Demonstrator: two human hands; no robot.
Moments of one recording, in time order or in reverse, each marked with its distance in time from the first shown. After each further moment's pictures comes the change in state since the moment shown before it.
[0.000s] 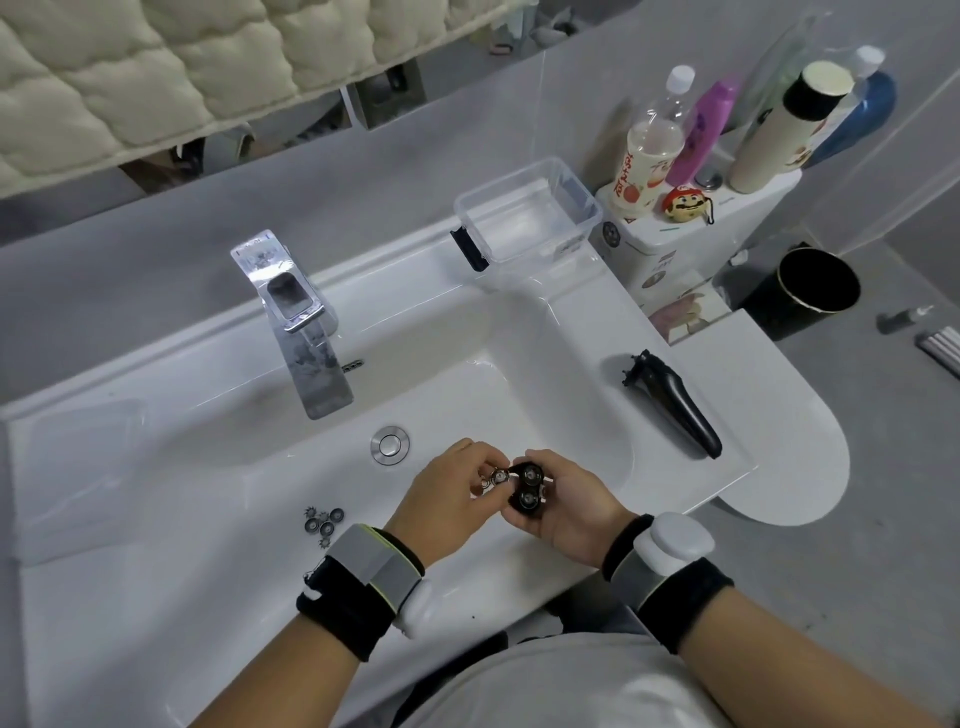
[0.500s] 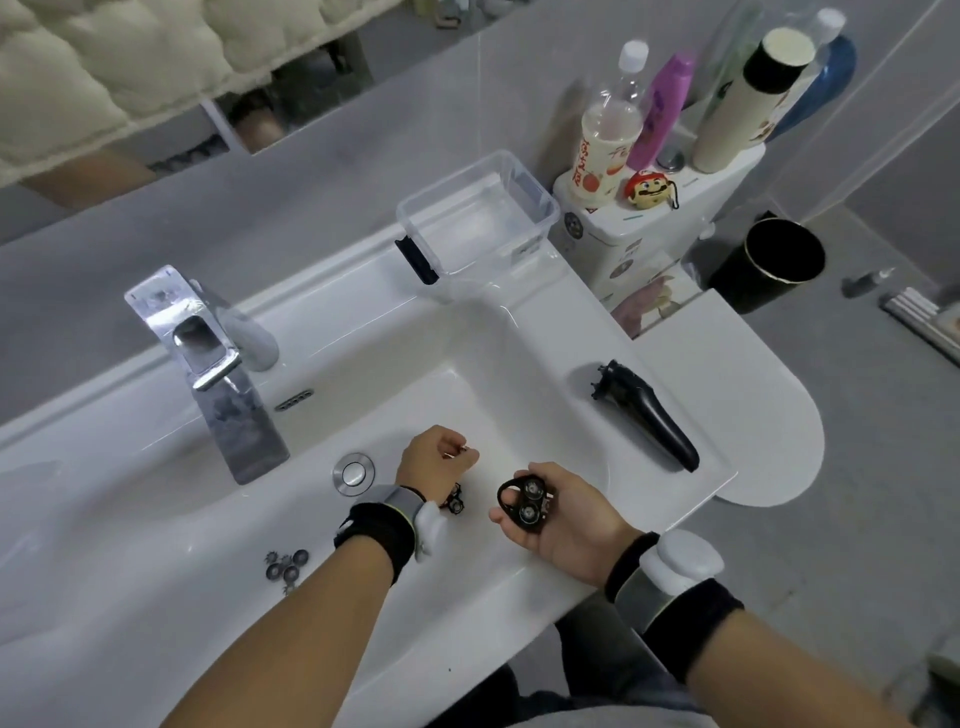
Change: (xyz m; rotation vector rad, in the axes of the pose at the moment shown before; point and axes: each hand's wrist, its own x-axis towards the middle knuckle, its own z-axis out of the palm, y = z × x) left_hand 0.108 -0.057 0.047 -0.268 0.024 -0.445; right_hand 0.010 -0.026 -0.025 0.163 0.032 0.059
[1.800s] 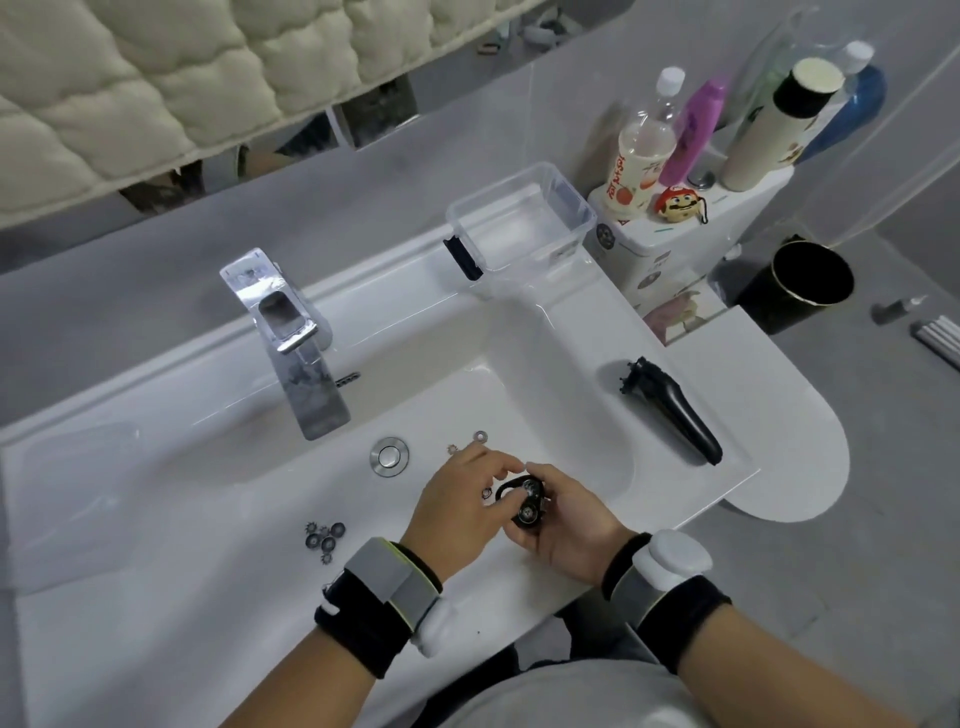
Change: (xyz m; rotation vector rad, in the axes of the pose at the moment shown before) left_hand -0.126 0.033 -0.033 0.251 0.018 0.480; right_hand -0.002 0.036 0.016 -0.101 -0.084 -0.010
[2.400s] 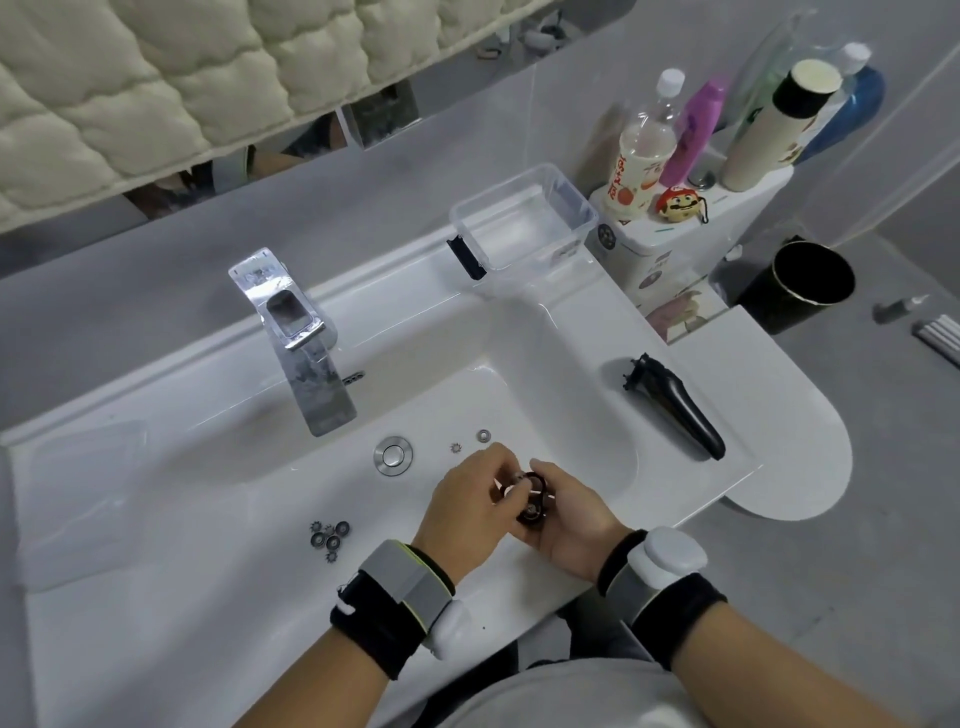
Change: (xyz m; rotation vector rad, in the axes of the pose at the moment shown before) left_hand -0.003 0.000 0.007 -0.010 0.013 -0.045; right_hand -0.002 0.005 0.006 -0.006 0.077 -0.049
